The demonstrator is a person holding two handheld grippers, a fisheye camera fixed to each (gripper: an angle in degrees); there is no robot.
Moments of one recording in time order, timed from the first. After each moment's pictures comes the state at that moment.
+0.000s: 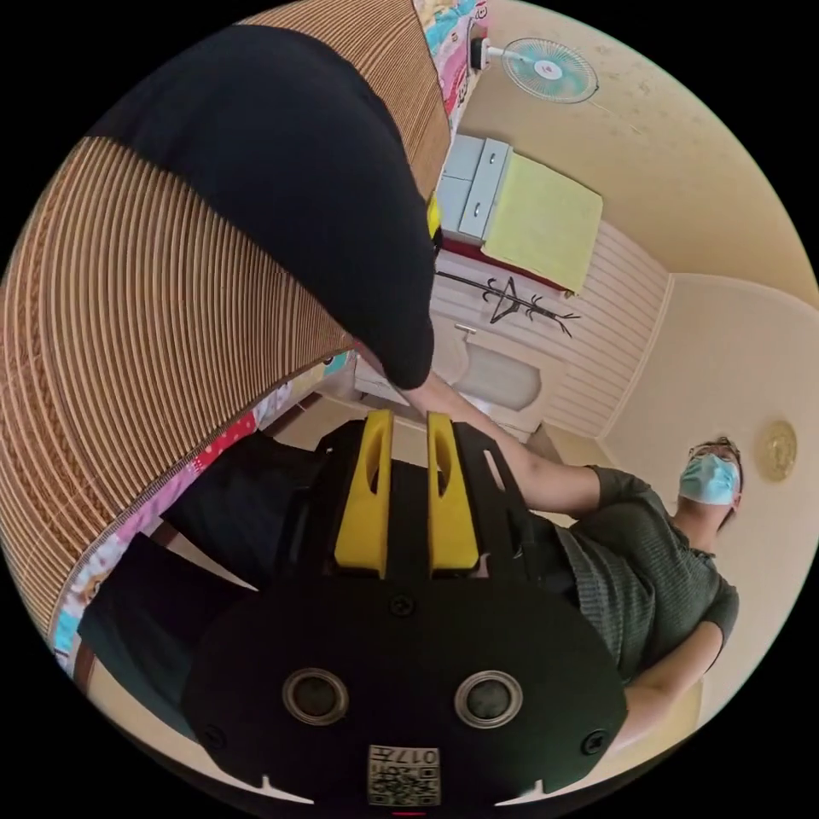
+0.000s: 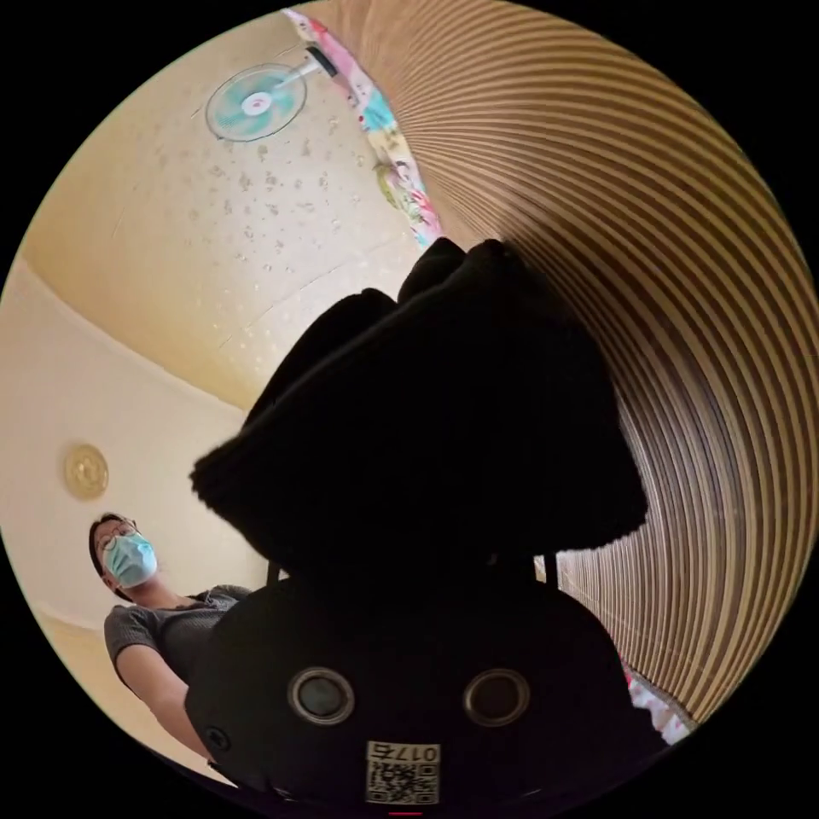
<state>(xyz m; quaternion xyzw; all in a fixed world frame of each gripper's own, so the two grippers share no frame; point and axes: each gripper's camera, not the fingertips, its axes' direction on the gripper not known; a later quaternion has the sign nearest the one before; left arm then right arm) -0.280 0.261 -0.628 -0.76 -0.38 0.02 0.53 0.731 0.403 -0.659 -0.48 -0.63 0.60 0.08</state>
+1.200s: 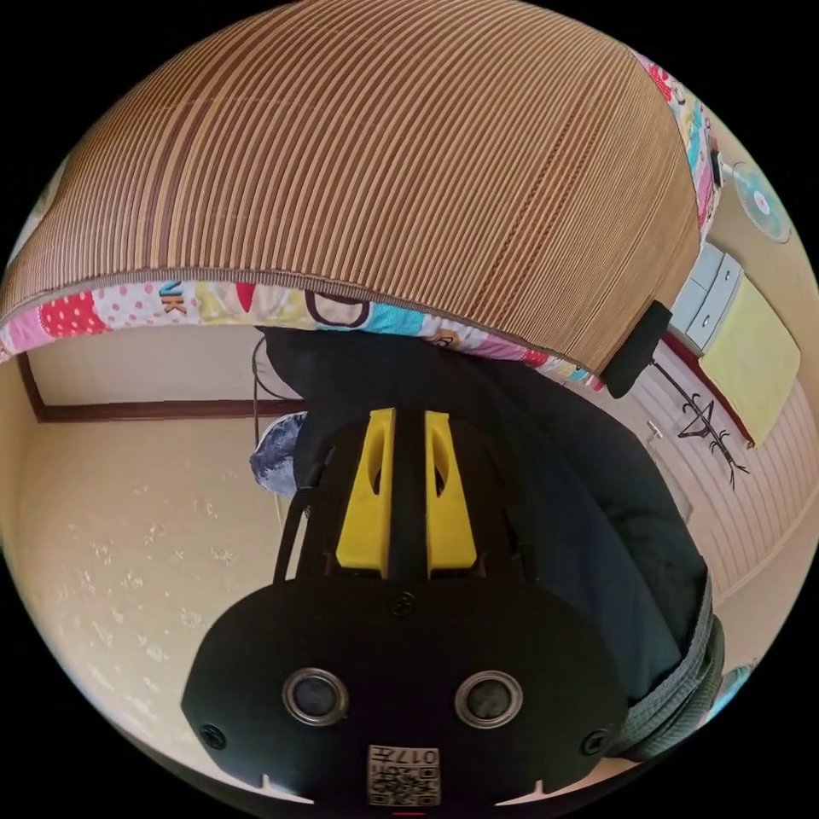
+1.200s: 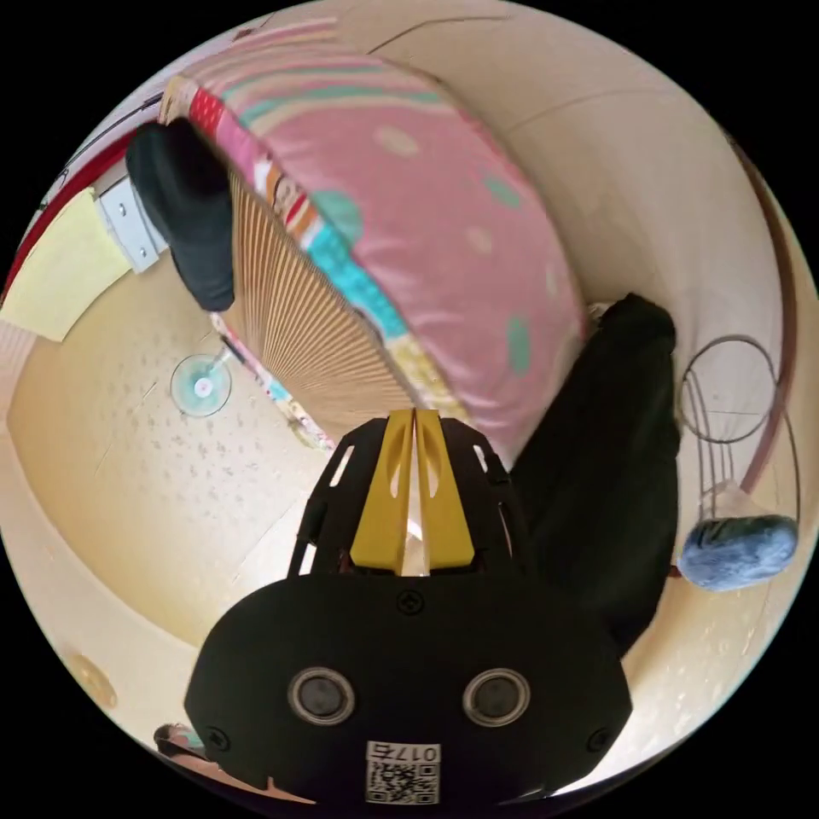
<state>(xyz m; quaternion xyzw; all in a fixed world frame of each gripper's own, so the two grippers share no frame) -0.204 0.208 -0.636 -0.59 -0.69 0.14 0.40 1.004 0.505 -0.858 -0.60 -0.19 0.76 0.15</state>
